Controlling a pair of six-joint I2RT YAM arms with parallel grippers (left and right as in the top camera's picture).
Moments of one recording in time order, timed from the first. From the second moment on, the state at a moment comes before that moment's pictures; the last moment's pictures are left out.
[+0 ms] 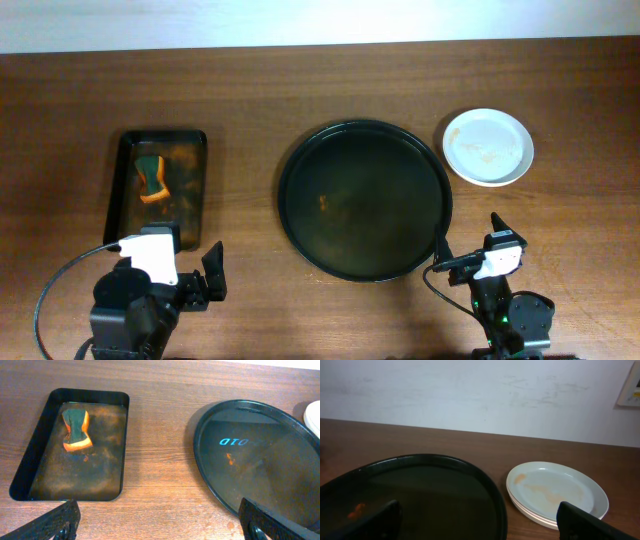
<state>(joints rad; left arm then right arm) -0.10 0.48 0.79 -0.92 0.01 -0.15 0.03 0.01 0.01 -0.06 -0.13 -0.03</state>
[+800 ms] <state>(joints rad) -0.05 0.16 0.40 -0.61 0.00 -0.15 0.03 0.01 0.01 -0.06 -0.13 -0.04</state>
